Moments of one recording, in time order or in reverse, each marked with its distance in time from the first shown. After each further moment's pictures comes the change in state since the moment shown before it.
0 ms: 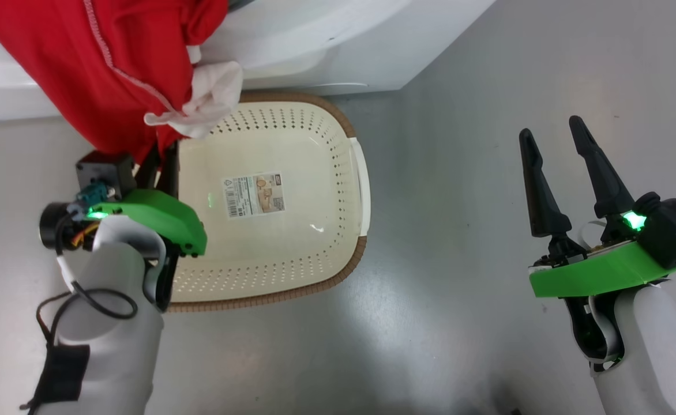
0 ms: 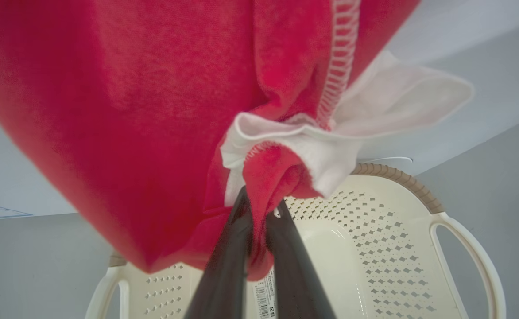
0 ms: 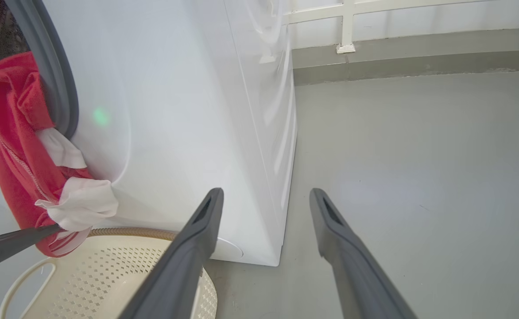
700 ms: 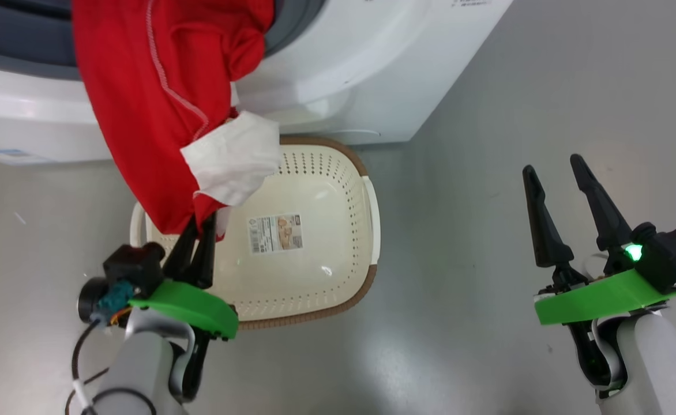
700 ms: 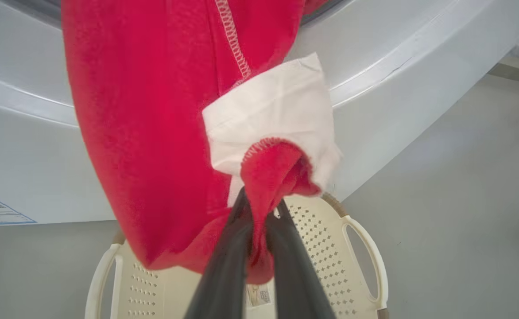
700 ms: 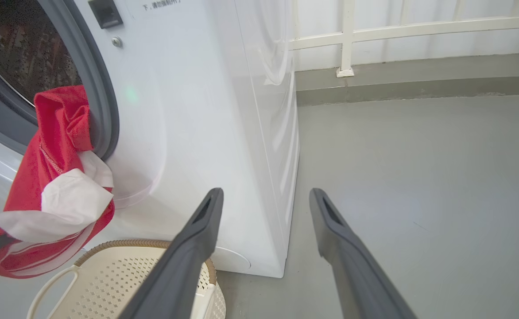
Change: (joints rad) left arm 0.357 0.002 -0.067 -0.412 -0.090 0.009 0.000; right arm 0.082 -0.007 -0.012 0.018 0.000 0.000 0.000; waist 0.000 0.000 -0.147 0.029
